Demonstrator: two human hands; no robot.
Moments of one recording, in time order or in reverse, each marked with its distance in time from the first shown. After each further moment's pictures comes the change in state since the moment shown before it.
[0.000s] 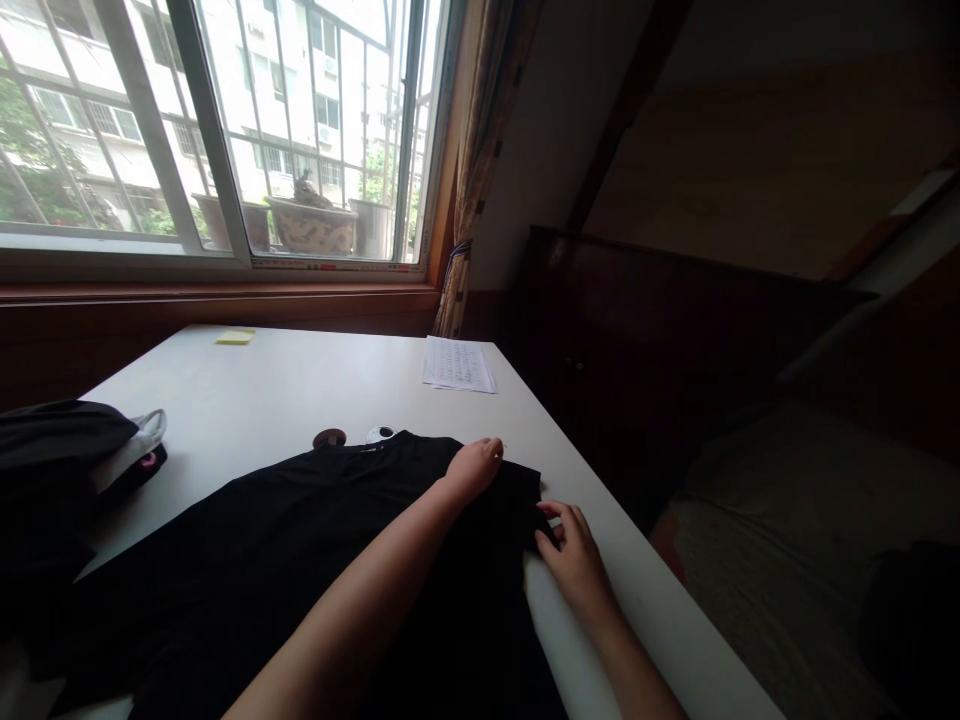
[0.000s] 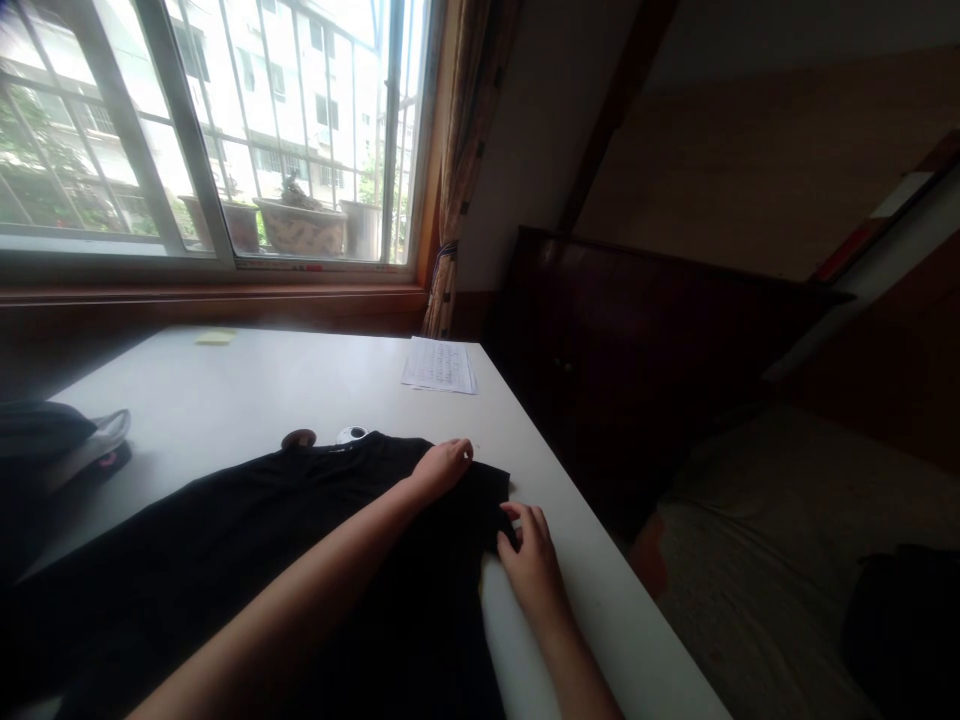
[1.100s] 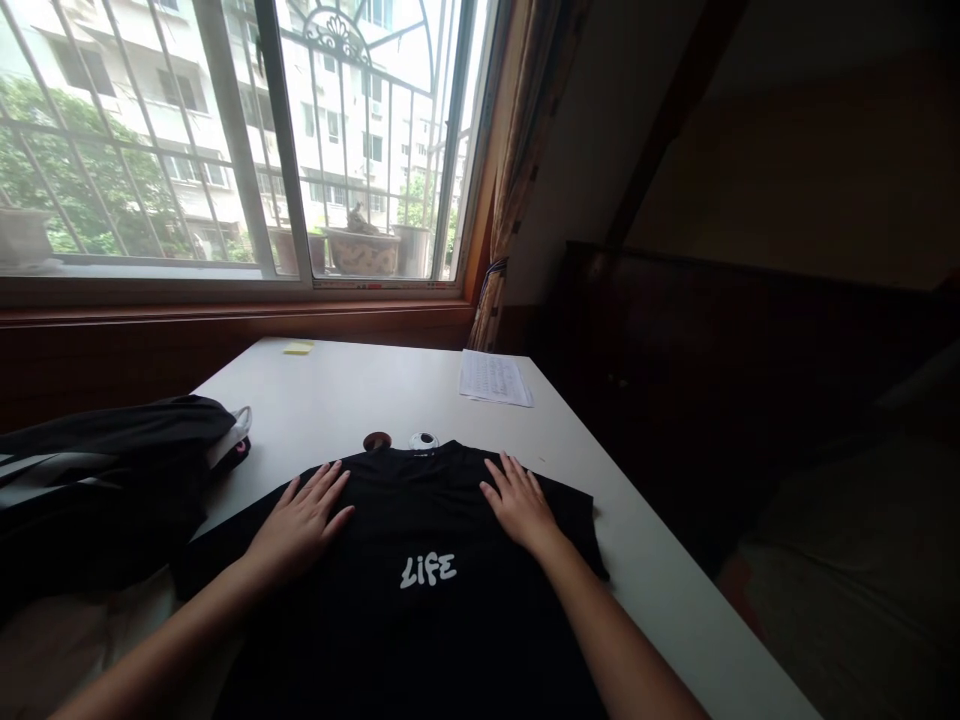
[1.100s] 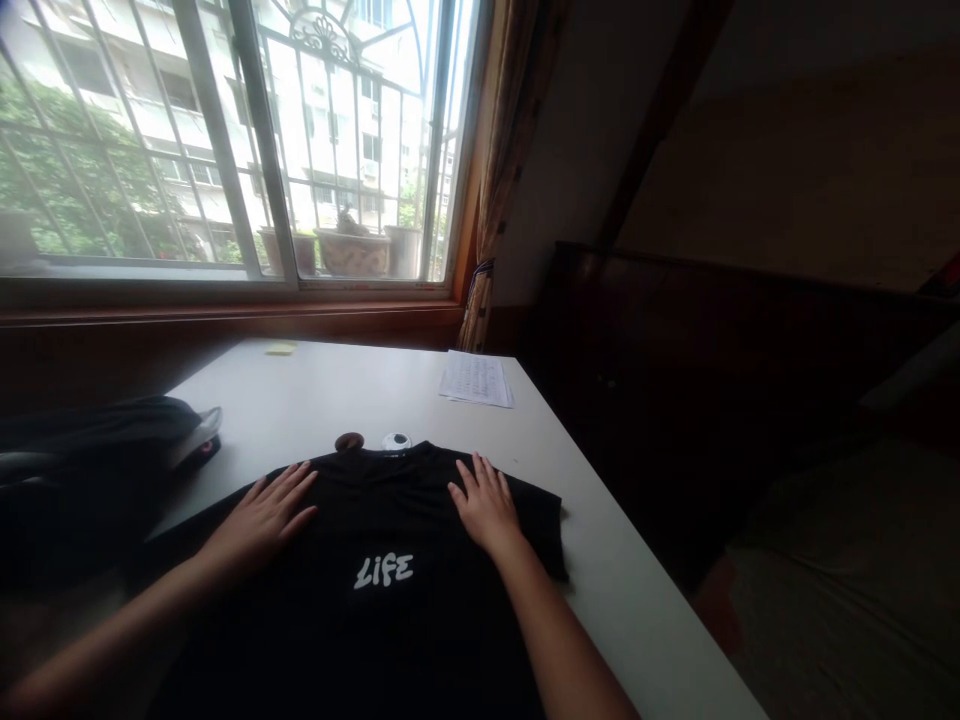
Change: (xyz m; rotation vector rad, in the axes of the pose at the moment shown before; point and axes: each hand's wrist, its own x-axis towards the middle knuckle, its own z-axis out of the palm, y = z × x) left_hand -0.277 -0.150 -0.139 0.456 0.002 -0.413; right_hand 0.067 -0.076 0.096 -0.554 -0.470 -0.205
